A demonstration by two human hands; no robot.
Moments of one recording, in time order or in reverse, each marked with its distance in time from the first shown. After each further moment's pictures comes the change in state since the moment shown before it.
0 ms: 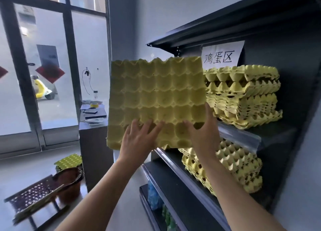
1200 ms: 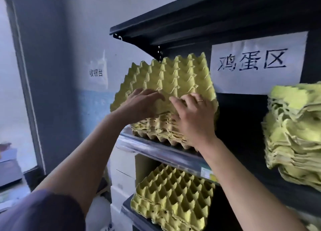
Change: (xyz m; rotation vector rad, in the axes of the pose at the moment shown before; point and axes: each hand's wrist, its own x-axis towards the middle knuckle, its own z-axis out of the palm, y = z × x) left_hand 0.447 -0.219 0.392 -0.673 -0.056 0.458; right_hand 0.325 0.103 0.380 -0.989 0.230 -0.623
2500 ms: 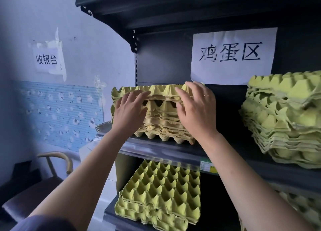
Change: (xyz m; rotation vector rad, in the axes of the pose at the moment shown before) left_hand 0.001 -0.023 0.081 -0.187 0.289 -0.107; right_hand -0.003 0.002 0.023 -0.176 -0.027 0.150
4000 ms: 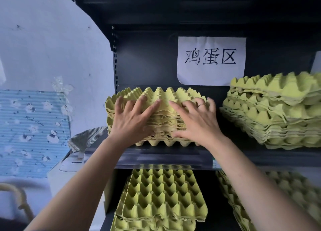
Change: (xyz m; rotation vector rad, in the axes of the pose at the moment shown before) left_hand 0.017 -0.064 0.034 0.176 0.032 0.461; right_hand -0.001 -0.040 0.005 -0.460 -0.660 0.021
